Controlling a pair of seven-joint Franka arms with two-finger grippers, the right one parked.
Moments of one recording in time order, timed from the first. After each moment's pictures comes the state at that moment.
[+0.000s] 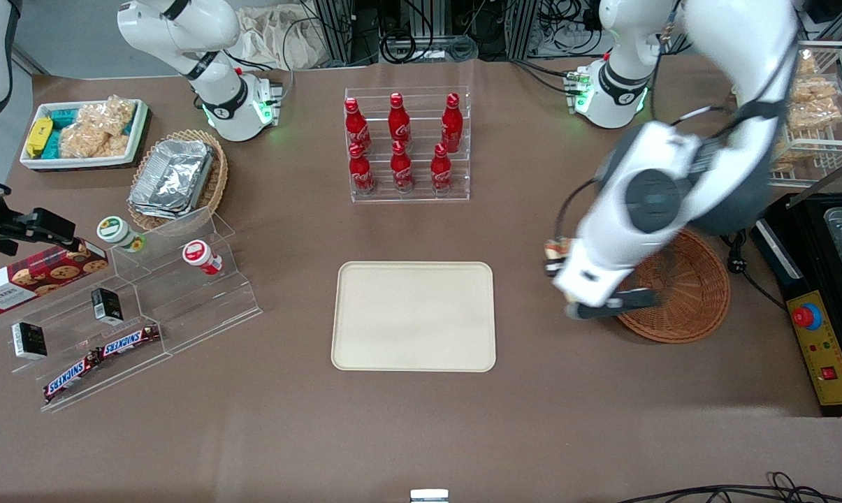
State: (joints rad) arm -0.10 0.46 -0.47 -1.53 0.23 1.87 -0.69
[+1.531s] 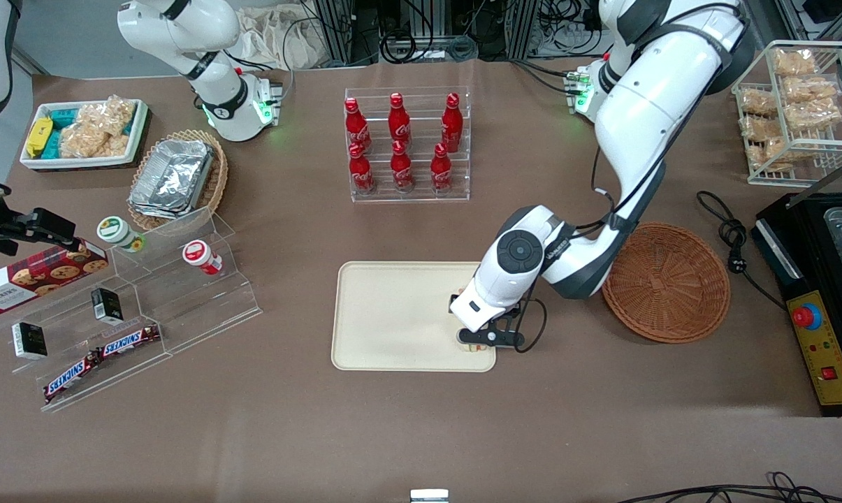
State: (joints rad) arm -0.20 0.76 -0.47 -1.47 0.36 2.27 -0.70
